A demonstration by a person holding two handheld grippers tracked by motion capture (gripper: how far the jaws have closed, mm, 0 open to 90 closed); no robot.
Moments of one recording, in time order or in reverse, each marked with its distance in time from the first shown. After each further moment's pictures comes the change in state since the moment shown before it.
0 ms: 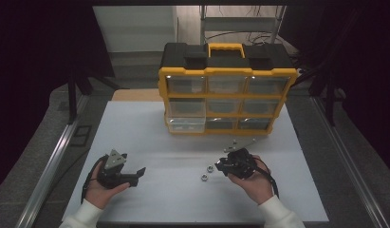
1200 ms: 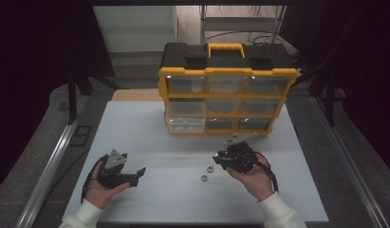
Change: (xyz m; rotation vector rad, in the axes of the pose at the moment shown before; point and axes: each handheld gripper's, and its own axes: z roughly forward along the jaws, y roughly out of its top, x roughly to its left) left arm 0.000 0.000 0.000 0.002 -0.001 0.006; right arm 0.002 0.021 -0.015 -0.056 0.000 -0.015
